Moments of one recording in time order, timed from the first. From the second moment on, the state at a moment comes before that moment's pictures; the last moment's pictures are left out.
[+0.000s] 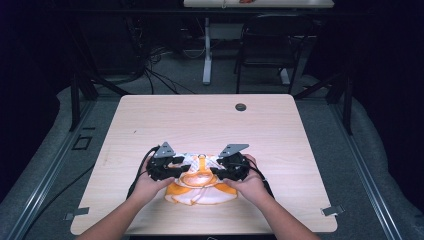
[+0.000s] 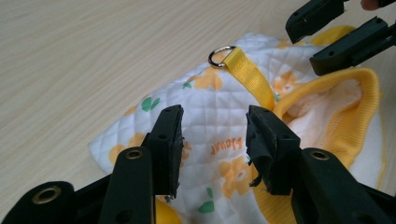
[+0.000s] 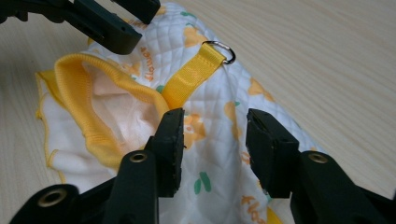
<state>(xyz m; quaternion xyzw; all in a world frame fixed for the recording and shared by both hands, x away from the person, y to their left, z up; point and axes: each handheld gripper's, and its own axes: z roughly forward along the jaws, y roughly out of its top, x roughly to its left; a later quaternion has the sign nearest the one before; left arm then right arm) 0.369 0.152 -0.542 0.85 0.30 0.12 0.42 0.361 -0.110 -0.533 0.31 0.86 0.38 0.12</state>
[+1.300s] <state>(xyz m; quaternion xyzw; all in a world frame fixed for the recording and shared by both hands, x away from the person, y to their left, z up) 0.318 0.178 -0.577 0.87 0.26 0.07 0.41 0.322 -0.120 -0.574 0.25 0.89 0.36 0.11</state>
